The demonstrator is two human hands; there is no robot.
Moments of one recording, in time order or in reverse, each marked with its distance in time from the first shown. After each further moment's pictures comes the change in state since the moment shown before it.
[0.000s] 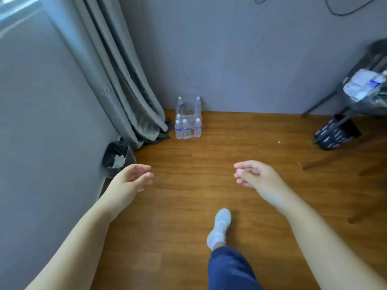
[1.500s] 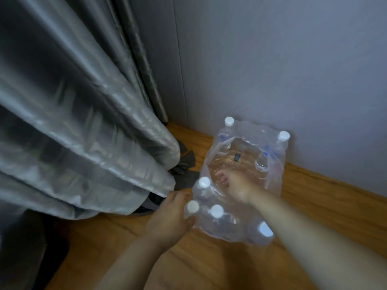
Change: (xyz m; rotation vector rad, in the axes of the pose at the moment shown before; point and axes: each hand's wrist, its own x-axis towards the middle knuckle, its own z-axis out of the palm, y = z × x) left_hand 0.915 -0.264 0.179 0.488 0.080 -0.083; right_hand 1.072 0.201 0.247 -0.757 -0.572 -0.276
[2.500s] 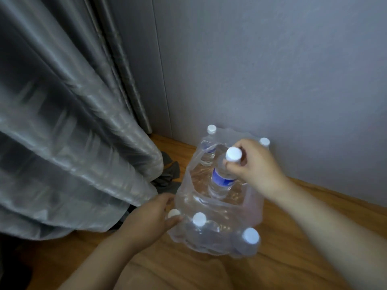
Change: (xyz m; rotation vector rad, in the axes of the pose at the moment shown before) left_hand 0.024 -0.007 -0.001 0.114 0.028 0.152; right_hand -0.050 0.000 -0.074 0.058 0.618 -0.243
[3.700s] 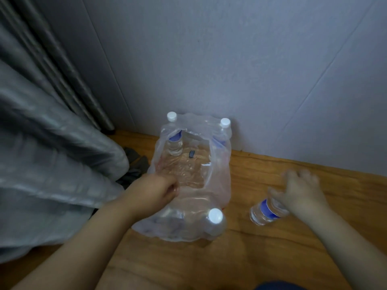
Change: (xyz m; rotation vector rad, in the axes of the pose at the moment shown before) left_hand 0.056 0.065 0.019 0.341 -0.157 0.371; right_hand -0.111 0.128 -0.063 -0.539 -0.083 0.767
